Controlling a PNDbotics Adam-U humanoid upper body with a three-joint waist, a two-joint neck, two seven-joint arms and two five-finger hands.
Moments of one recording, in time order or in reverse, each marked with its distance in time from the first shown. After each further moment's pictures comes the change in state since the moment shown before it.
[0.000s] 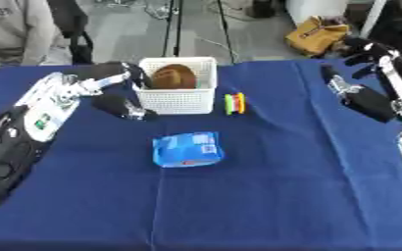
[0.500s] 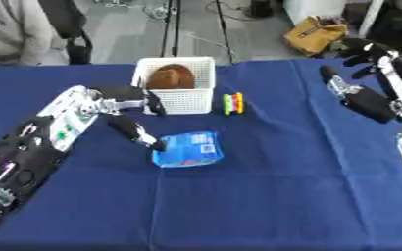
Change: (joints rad) left arm -0.022 -0.053 -0.037 0.062 -0.153 -0.101 -0.114; right arm -0.001 0.001 0.006 0.000 0.000 0.000 0.000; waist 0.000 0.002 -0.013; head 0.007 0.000
